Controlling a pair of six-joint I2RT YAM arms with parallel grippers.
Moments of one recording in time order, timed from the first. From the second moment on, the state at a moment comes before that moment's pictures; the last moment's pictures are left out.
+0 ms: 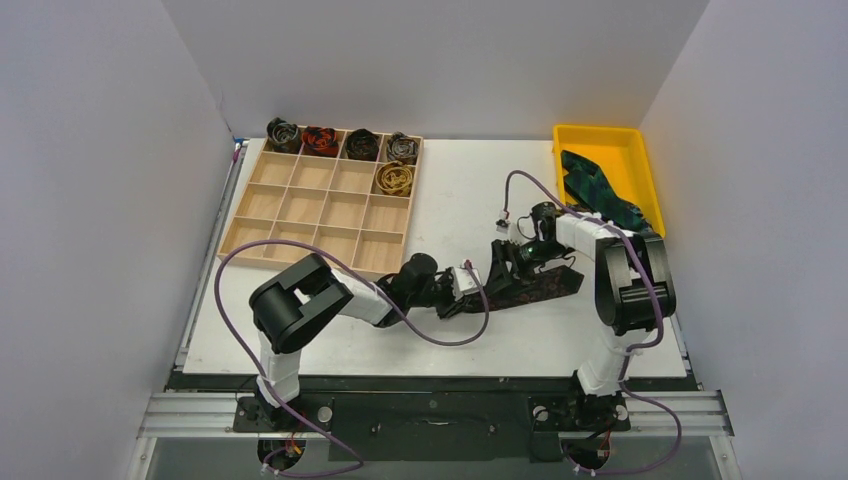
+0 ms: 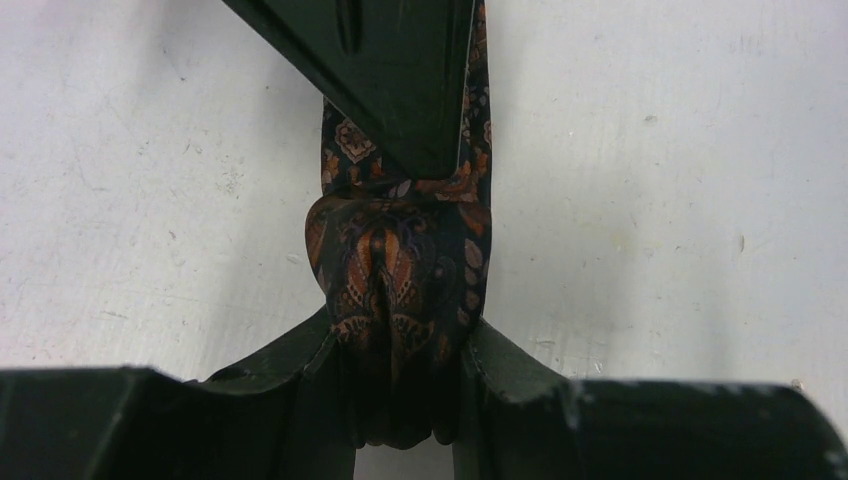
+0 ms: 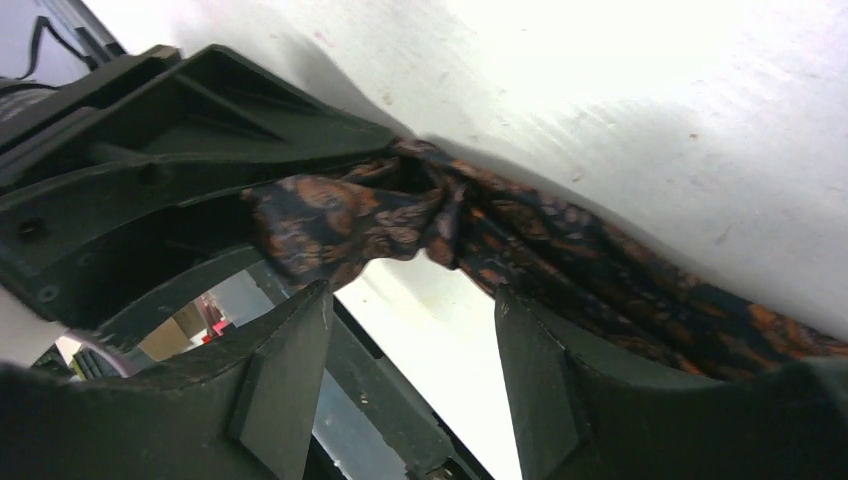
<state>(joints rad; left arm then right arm) -0.90 1.93 0.78 0.69 0.39 0.23 0.16 1.84 1.10 -0.82 -0.78 -0.11</state>
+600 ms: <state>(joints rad) -0.89 1.93 0.89 0.50 0.41 0.22 0.21 1.89 1.15 -0.84 -0.85 -0.09</state>
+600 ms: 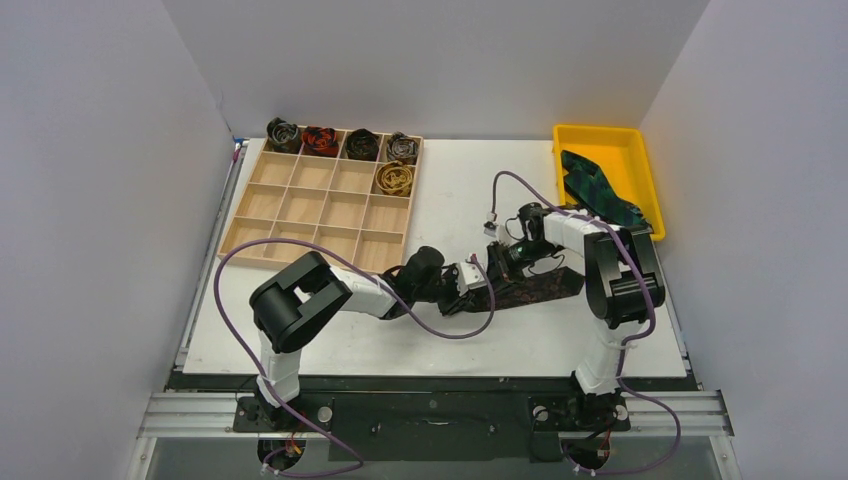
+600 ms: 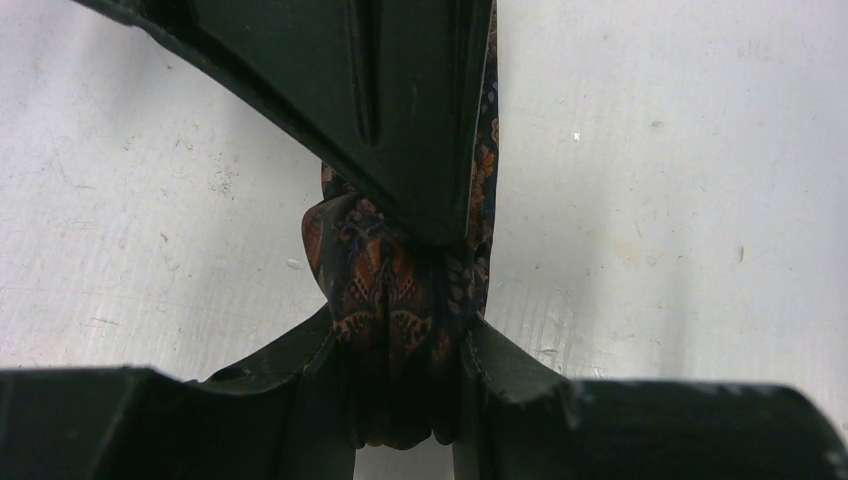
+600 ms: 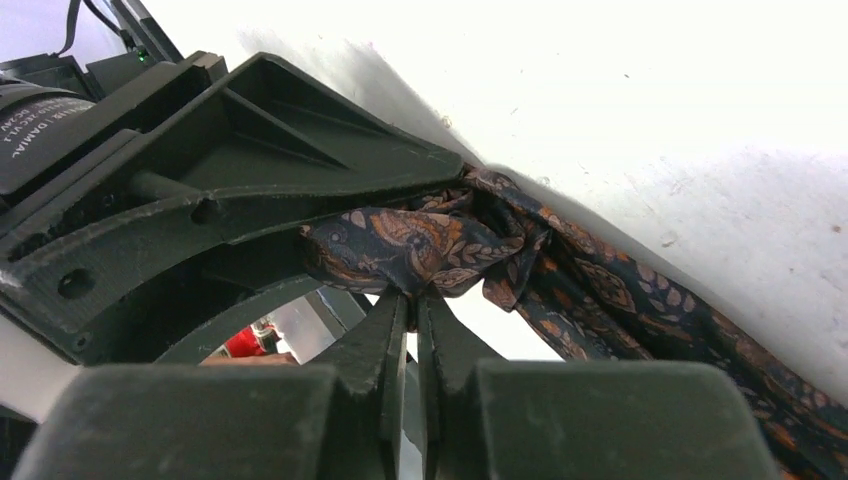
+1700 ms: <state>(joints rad) -0.91 2.09 0.95 0.79 0.45 0.21 0.14 1.92 1.12 -0.85 -0.67 -0.11</state>
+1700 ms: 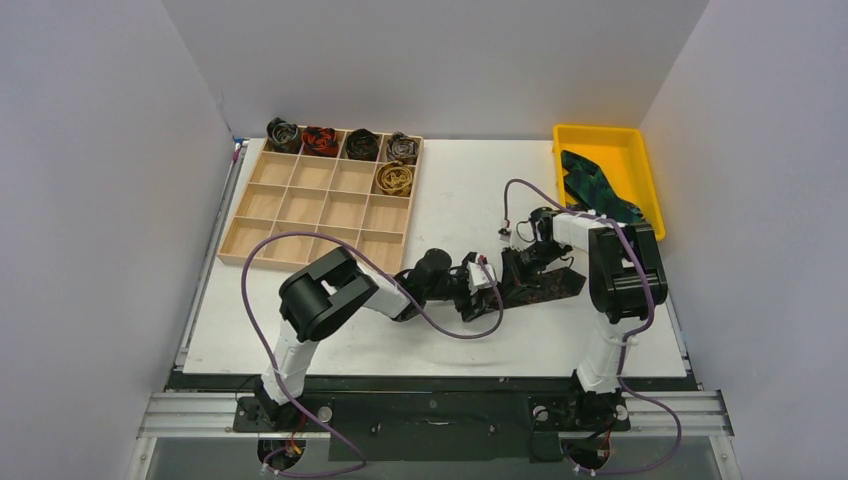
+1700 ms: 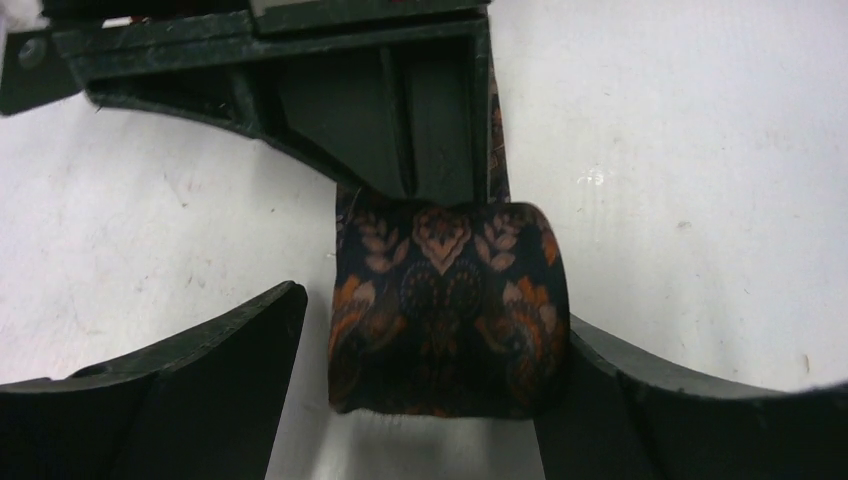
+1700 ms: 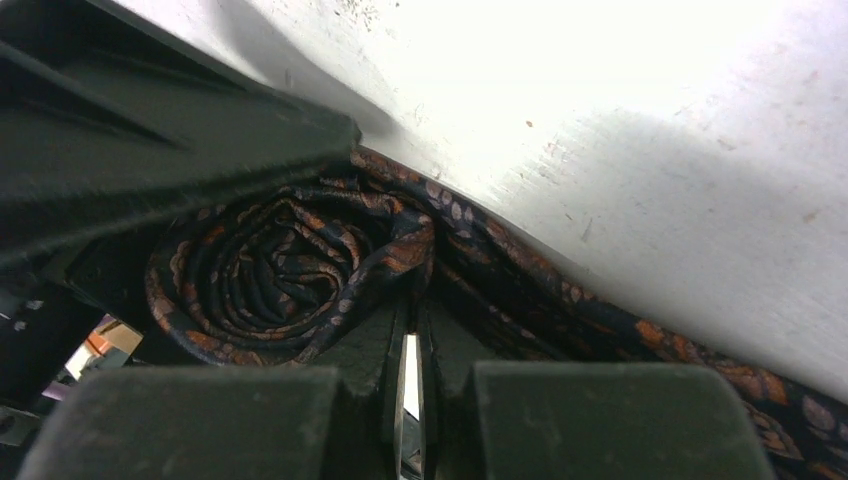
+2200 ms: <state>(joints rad) -0.82 2.01 0.91 0.63 0.61 0.22 0.21 1.90 1.07 -0.69 -0.77 0.05</state>
